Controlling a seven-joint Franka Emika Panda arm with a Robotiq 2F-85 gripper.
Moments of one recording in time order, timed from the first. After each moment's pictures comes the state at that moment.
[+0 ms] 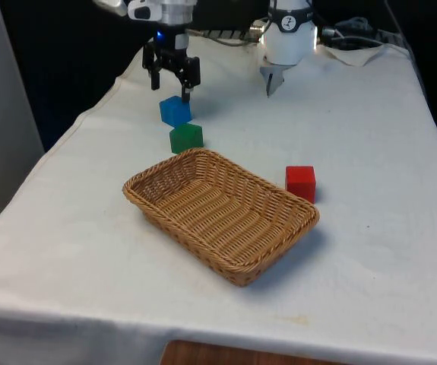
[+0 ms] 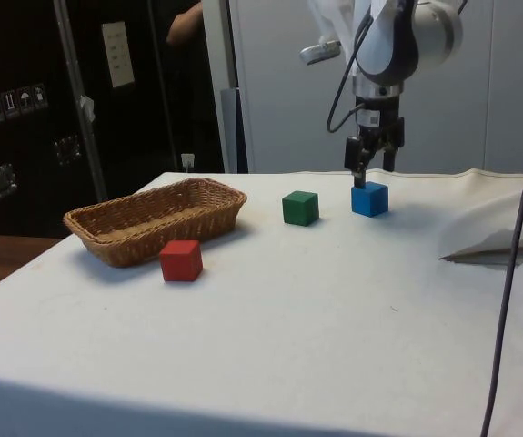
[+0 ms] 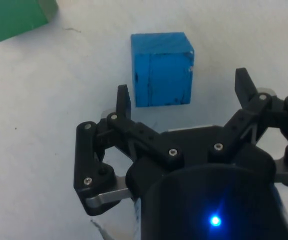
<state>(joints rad) 0.00 0.15 -0.56 -2.68 0.03 2.94 -0.10</state>
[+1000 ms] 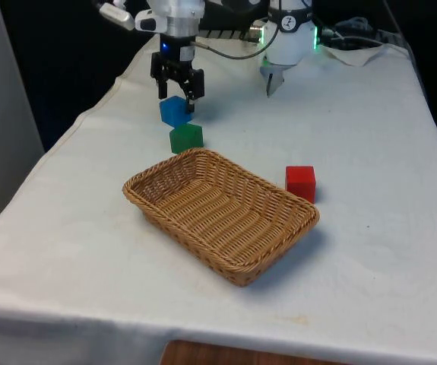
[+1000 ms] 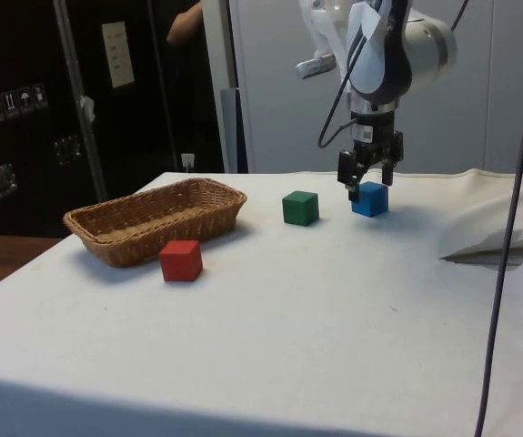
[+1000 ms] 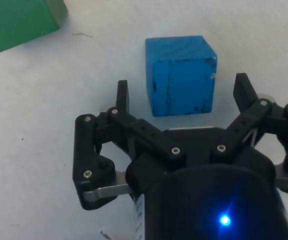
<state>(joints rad) 0.00 0.23 -0.50 -2.67 0.10 2.99 0.00</state>
